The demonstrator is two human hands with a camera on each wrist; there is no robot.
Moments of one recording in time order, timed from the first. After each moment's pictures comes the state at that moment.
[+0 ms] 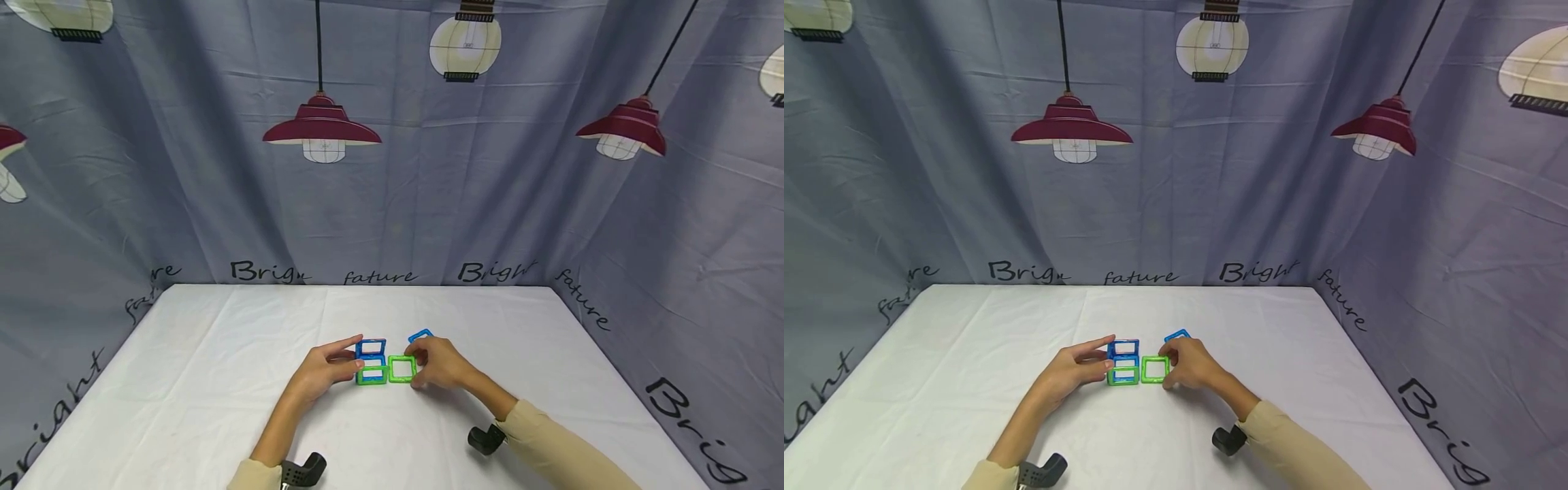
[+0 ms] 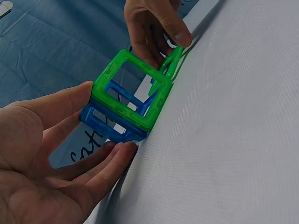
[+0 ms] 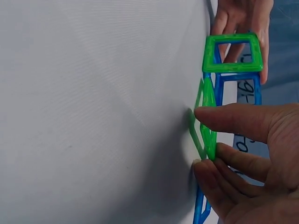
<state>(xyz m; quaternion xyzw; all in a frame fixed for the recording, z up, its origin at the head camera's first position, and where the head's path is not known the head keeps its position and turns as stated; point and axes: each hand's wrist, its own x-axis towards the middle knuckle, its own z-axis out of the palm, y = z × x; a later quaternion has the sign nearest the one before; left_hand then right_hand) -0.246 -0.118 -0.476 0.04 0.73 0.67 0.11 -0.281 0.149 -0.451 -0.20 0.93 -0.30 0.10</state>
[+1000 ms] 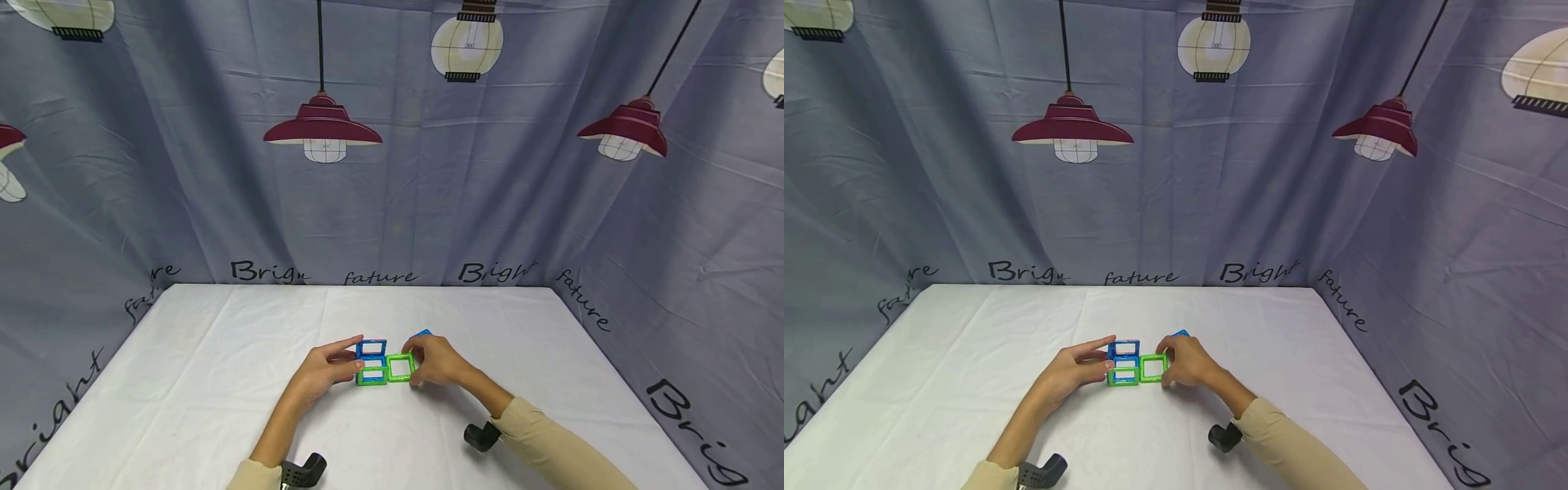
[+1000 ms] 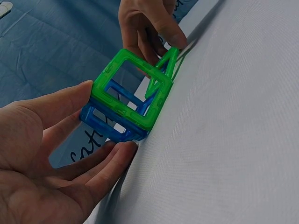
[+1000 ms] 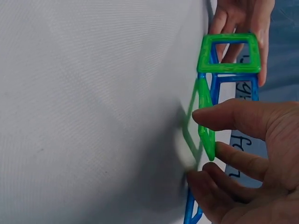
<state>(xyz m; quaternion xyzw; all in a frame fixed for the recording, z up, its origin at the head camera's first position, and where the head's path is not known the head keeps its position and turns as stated) -0.247 -0.119 -0.477 0.04 0.74 0.66 0.11 -0.286 0.140 -0.447 -0.21 0.93 -0.28 0.09</state>
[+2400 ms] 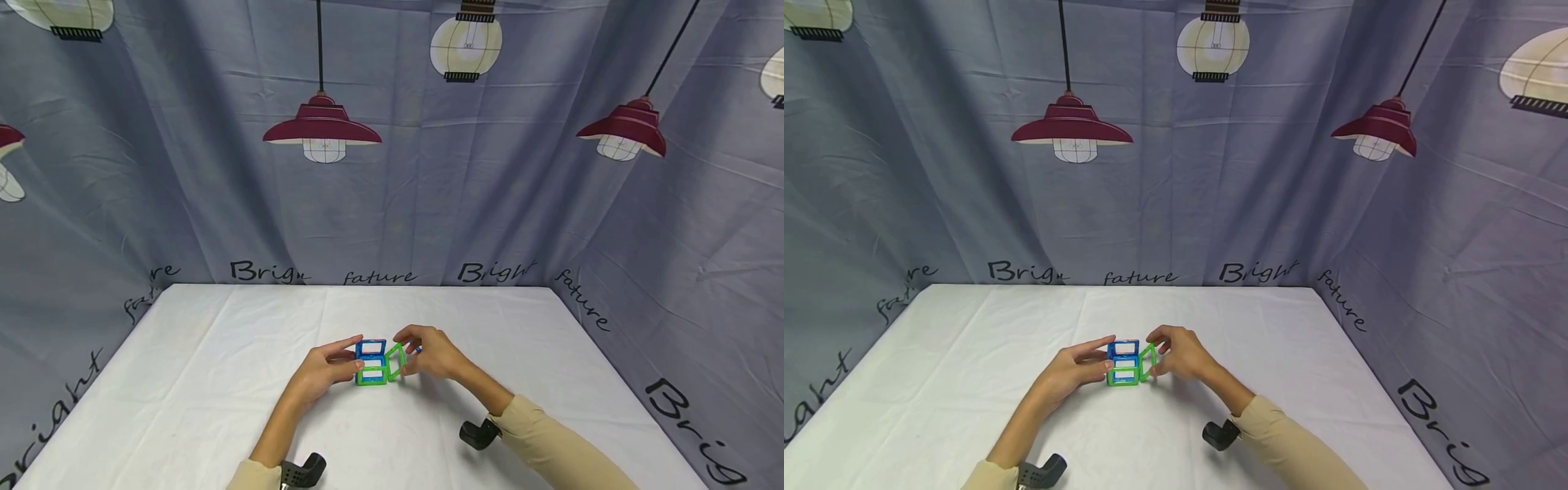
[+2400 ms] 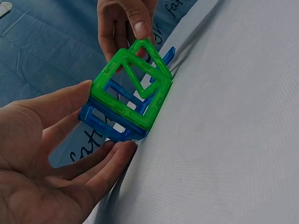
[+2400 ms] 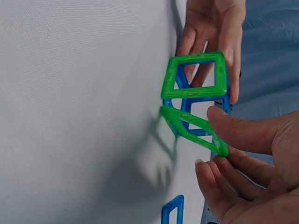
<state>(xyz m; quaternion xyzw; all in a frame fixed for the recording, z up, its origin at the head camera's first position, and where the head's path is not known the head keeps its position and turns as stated) -0.246 -0.117 -0.477 0.04 0.74 0.67 0.11 -0.284 0.131 -0.430 -0.19 0.90 -0.37 0.10</state>
